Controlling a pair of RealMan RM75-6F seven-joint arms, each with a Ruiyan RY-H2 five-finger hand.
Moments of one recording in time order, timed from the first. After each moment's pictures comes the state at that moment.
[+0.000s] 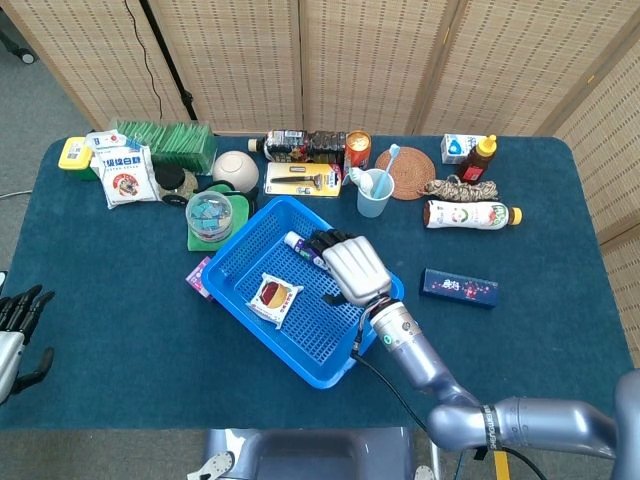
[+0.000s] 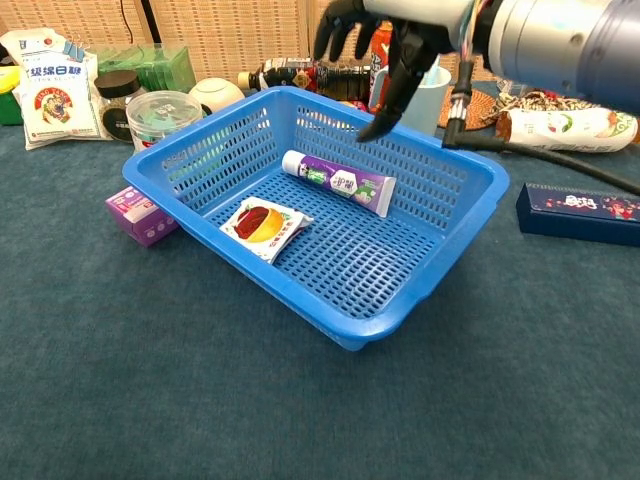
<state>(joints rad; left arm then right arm) -0.08 -0.90 0.03 -1.85 1.48 1.39 0.06 0.91 -1.50 0.34 -1.82 -0.84 1.09 -0.66</state>
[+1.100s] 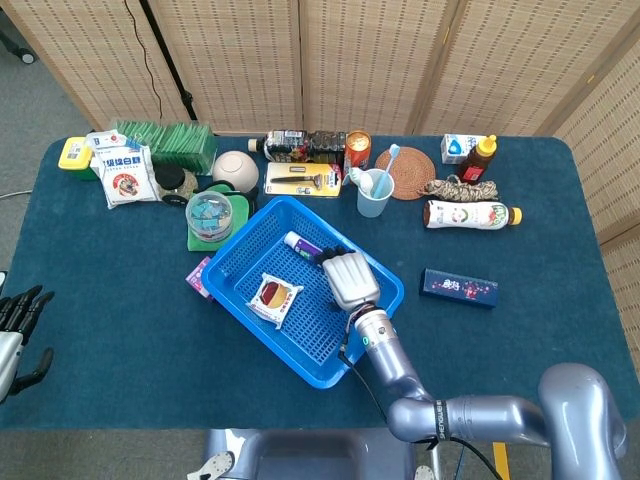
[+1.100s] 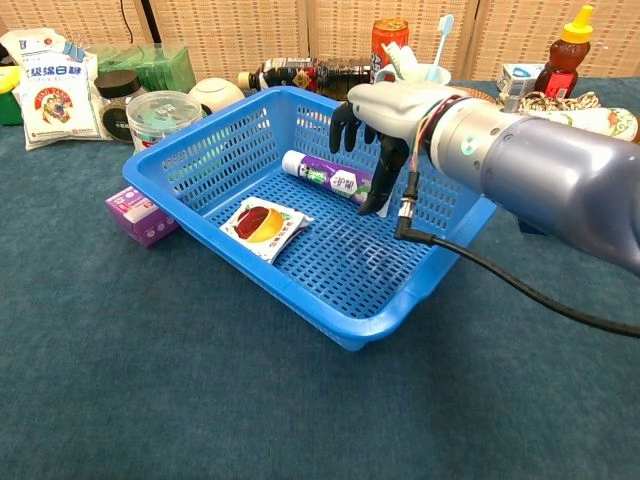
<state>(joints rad) -0.08 -0.89 0.03 -1.84 1.48 1.38 0.04 0.98 -1.74 0.28 -1.58 -0.69 1.16 -0.76</state>
